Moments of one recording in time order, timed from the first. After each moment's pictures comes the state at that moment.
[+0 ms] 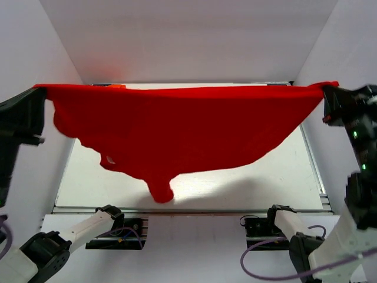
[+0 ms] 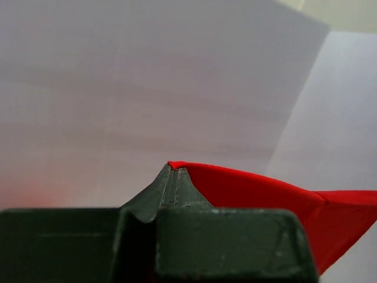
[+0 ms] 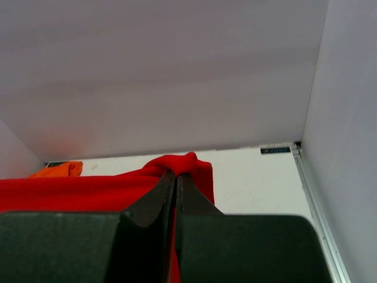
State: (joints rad) left arm -0.54 0.93 2.19 -0.78 -0.29 -0.16; right arm -0.16 1.02 2.12 -0.99 -0.25 0.23
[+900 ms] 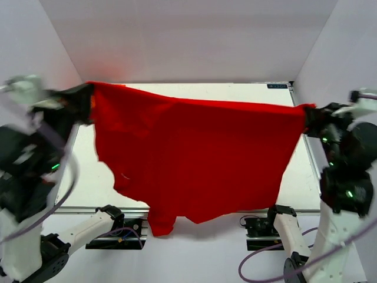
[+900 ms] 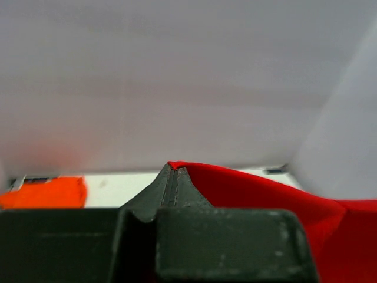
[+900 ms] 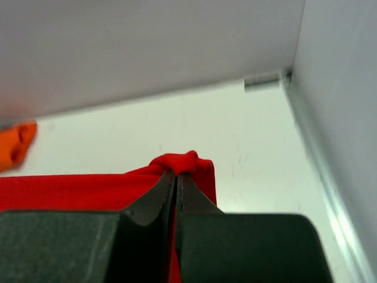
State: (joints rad) left arm -0.55 0.88 1.83 -0.62 -0.30 -0.11; right arm -0.16 0.75 1.50 -0.74 -0.18 0.21
